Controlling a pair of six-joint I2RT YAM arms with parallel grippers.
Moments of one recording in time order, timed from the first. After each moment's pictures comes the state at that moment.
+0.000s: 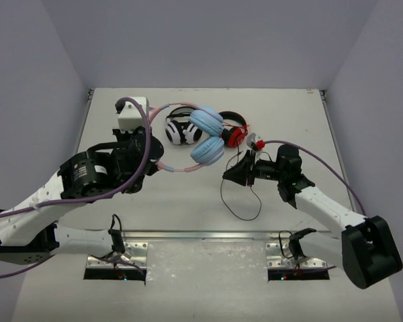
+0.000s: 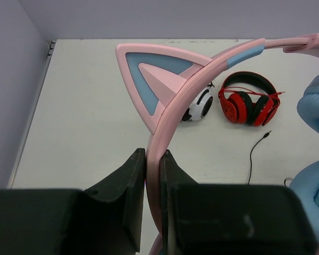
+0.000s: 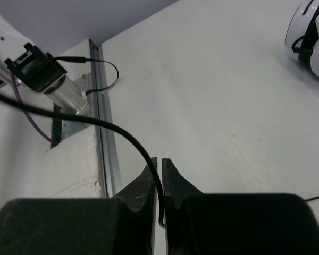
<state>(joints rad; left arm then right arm) -1.13 1.12 1.64 -1.13 -1.12 -0.57 0.36 1.14 0.46 0.48 -0.97 0.18</state>
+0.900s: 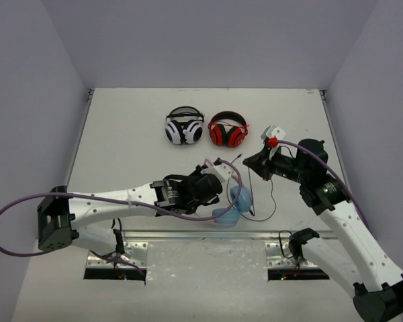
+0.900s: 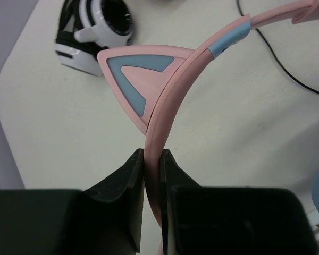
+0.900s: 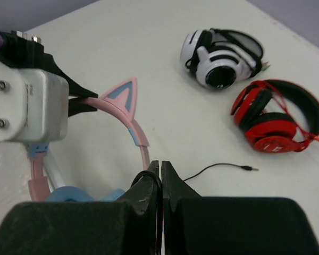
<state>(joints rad) -1.18 1.32 1.03 -0.55 -0.79 -0.04 0.36 0.76 0.75 -0.23 -0.53 -0.14</state>
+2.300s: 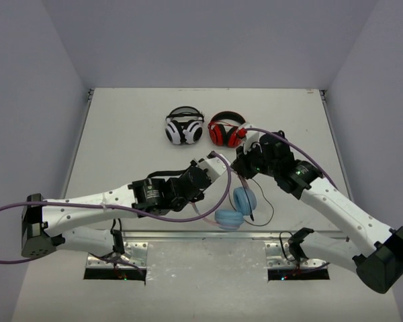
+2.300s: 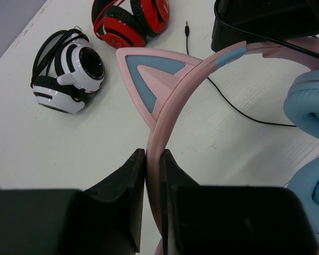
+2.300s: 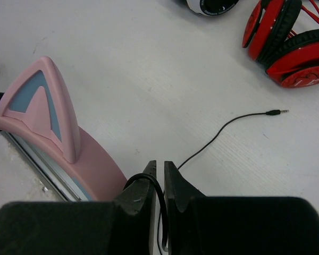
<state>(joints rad) -1.21 1.20 1.05 -0.46 -0.60 -0.01 0.60 1.06 0.85 -0.37 -0.17 0.05</state>
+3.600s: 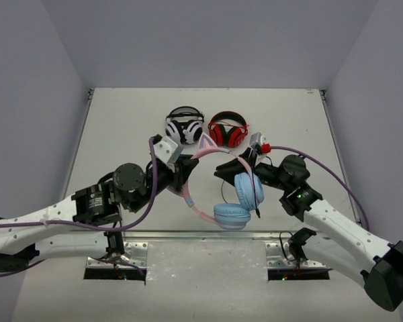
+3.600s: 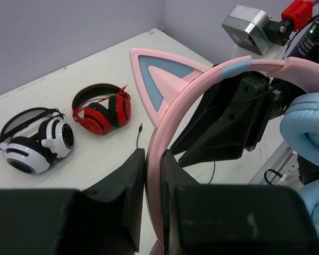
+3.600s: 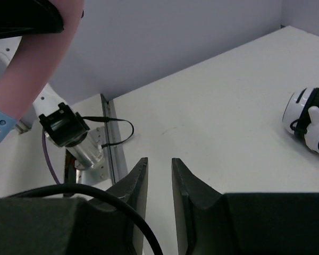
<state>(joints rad) -1.22 0.85 1.04 -0.27 -0.51 -0.10 0.60 0.87 0.48 0.46 -0.63 0.29</state>
